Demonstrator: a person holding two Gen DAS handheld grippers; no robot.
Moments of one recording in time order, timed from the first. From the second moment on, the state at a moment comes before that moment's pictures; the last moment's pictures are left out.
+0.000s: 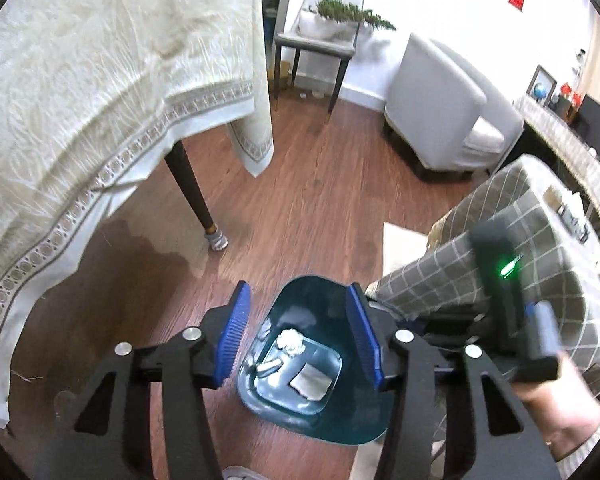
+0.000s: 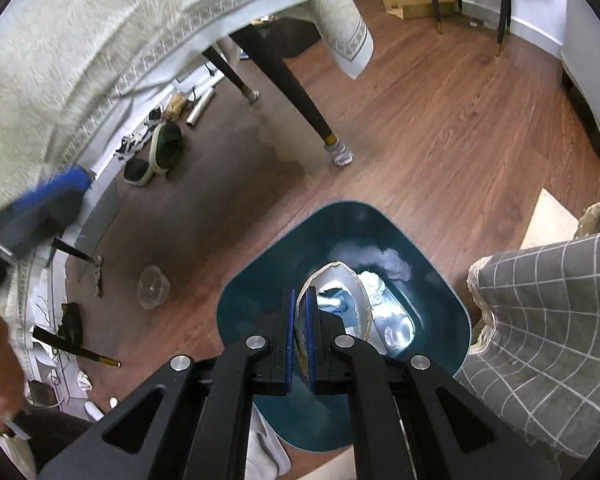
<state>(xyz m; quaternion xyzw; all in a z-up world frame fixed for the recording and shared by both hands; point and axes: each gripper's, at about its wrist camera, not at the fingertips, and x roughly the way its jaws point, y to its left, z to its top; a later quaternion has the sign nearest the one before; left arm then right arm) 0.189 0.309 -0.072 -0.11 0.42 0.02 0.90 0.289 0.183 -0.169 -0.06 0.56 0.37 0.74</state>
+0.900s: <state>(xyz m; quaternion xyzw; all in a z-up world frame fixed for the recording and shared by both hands) 0.177 0.274 0.000 -0.10 0.34 -0.03 0.94 0.252 0.191 -0.252 -0.15 0.65 0.35 0.66</state>
